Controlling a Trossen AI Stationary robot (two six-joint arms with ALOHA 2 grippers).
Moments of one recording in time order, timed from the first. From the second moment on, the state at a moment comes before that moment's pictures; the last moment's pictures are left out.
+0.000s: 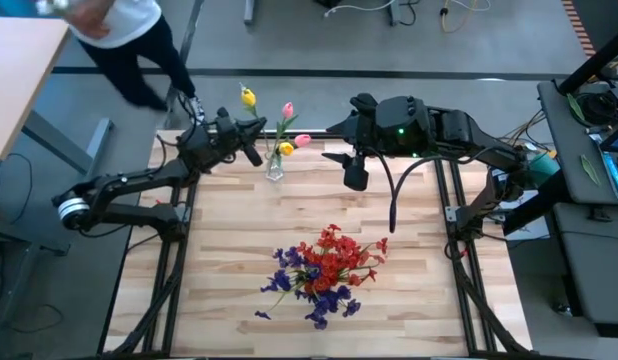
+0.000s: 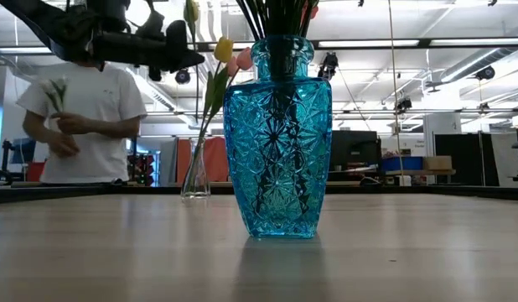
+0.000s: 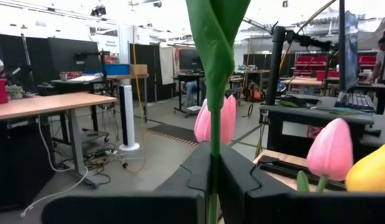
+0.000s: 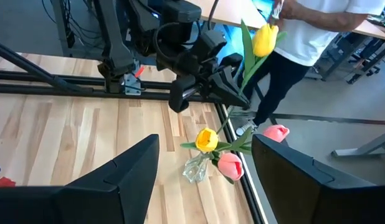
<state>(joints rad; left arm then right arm) 0.62 1.10 0.55 0.72 0.00 0.00 -0.06 1.69 2.22 -0.99 0.21 -0.18</state>
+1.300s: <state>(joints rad) 0.63 1.22 0.55 0.71 -0.02 -0.02 -0.06 1.69 2.22 -0.99 0.21 -0.14</state>
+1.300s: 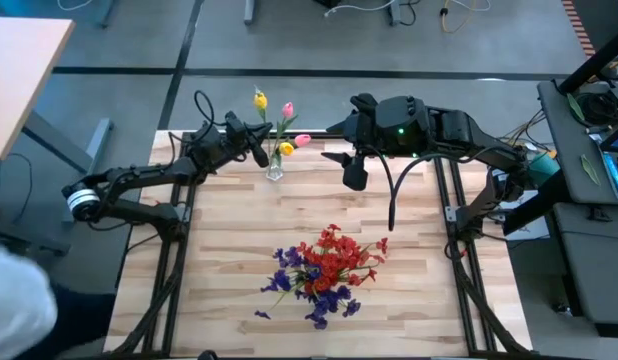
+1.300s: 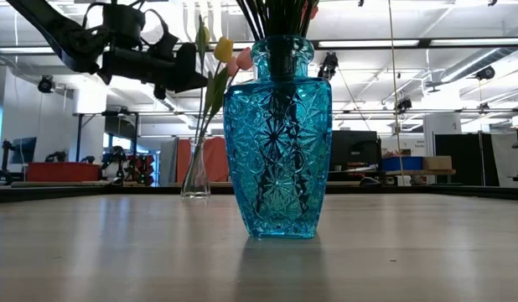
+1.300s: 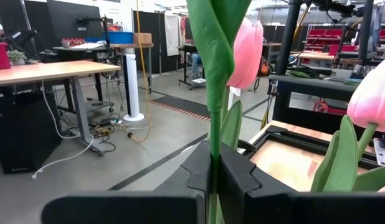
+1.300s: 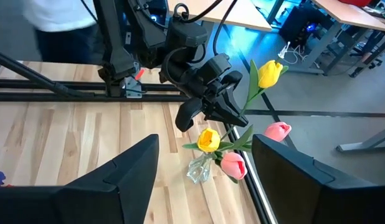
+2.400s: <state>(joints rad) 0.63 1.21 0.55 0.62 -0.02 -0.04 -0.06 1.69 2.22 -0.99 0.21 -0.14</state>
